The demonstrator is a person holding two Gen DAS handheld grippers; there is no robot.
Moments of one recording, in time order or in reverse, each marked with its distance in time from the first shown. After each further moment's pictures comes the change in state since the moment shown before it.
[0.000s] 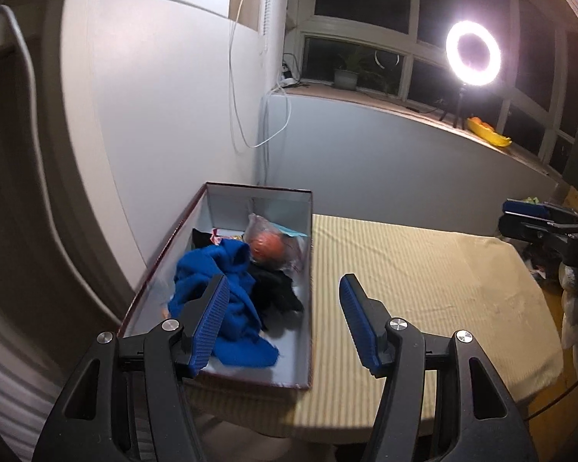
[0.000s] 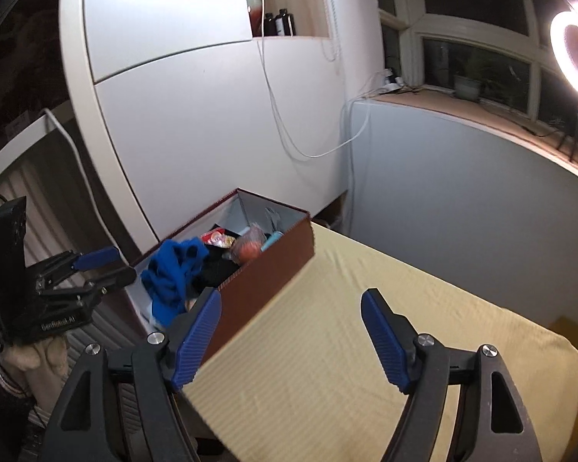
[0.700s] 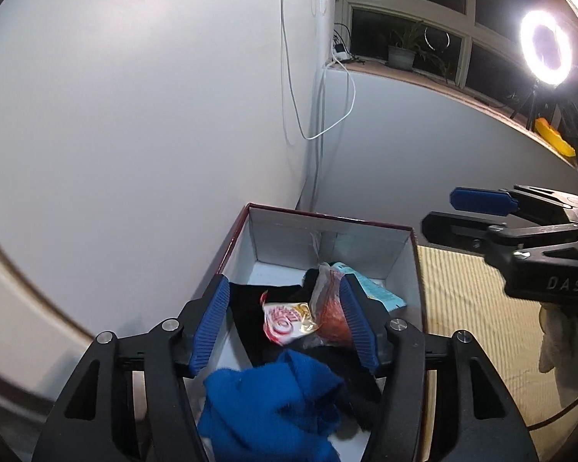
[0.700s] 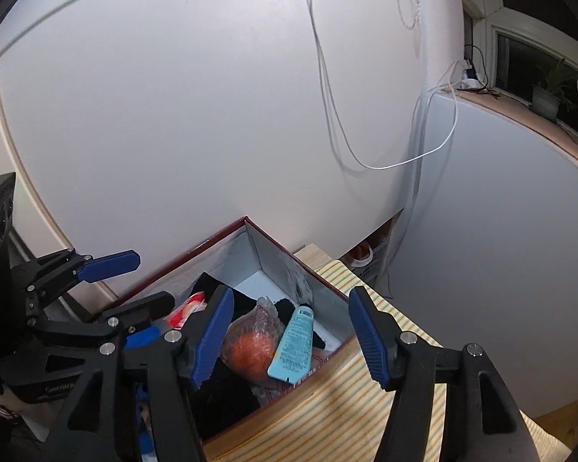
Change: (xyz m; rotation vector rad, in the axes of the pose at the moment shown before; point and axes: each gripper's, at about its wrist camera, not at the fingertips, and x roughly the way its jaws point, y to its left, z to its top) left arm 0.143 0.058 0.070 -0.044 0.096 0.144; right arm 0.209 0.025 0.108 -0.128 0.086 0.127
